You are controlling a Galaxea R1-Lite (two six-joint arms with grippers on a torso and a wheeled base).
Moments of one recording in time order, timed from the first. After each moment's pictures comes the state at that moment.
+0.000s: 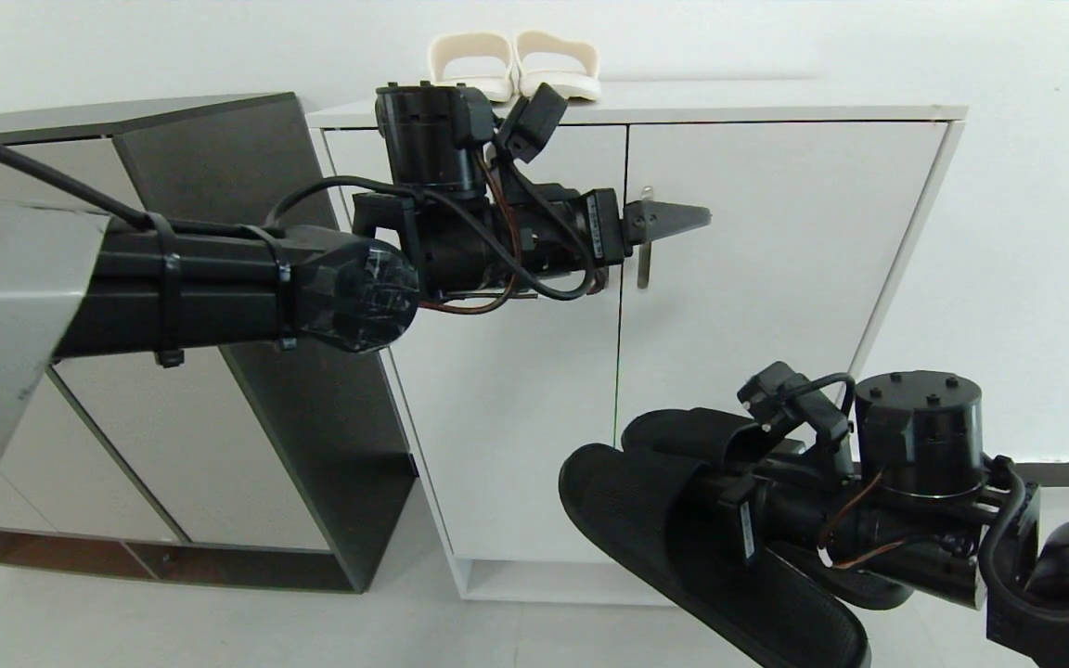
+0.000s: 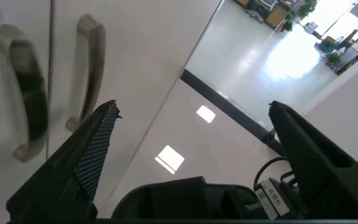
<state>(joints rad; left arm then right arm) -0.58 2.01 -1.68 -0.35 -0.56 -0.32 0.66 1.73 -0.63 -0.79 0.09 0.03</state>
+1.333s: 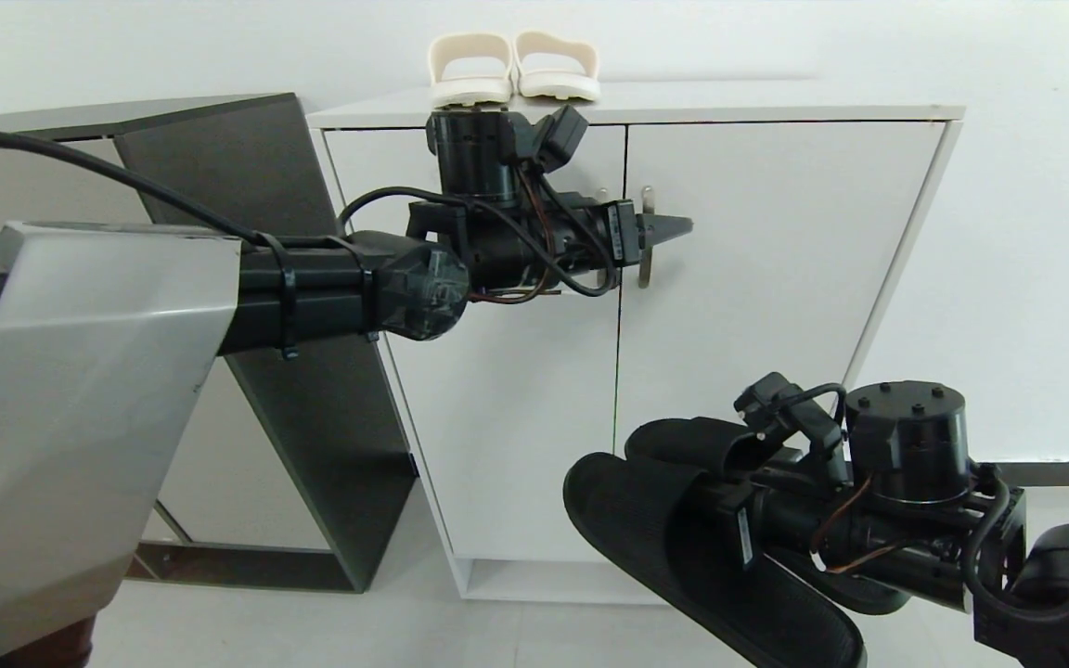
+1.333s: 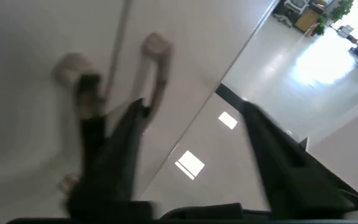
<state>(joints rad) -0.57 2.17 -1.91 -0.27 -0.47 -0.28 0.65 1.76 -0.62 -0.81 0.10 0.03</state>
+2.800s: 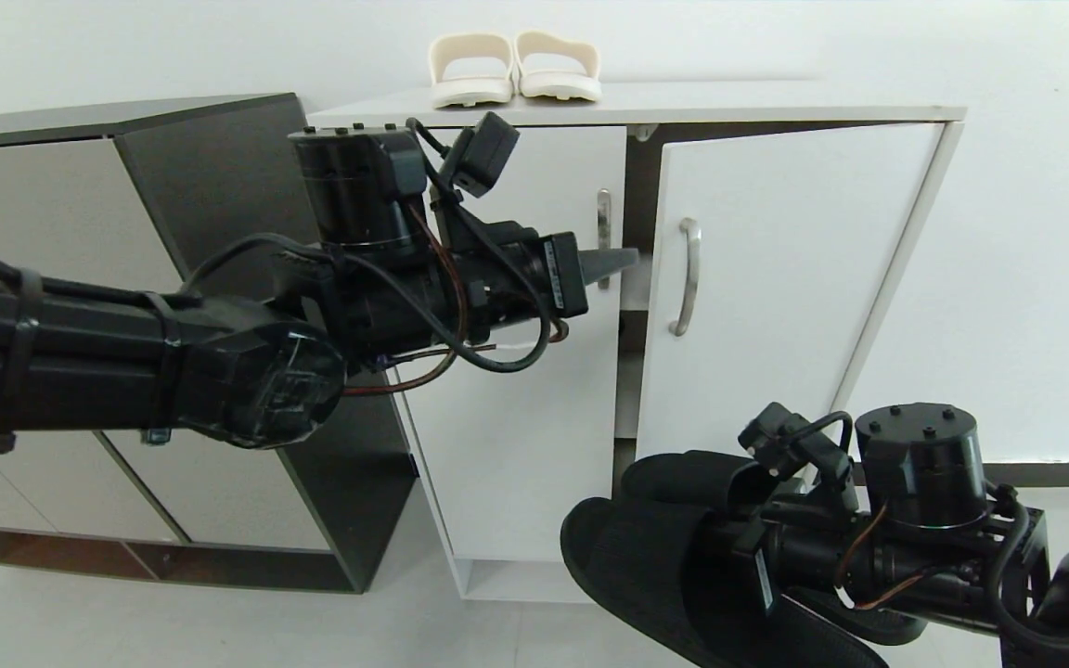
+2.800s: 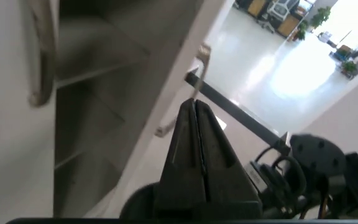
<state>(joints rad) -0.58 1.83 -1.28 -0.61 -0.48 -0.31 0.65 1.73 -0.55 -0.78 0.21 0.01</state>
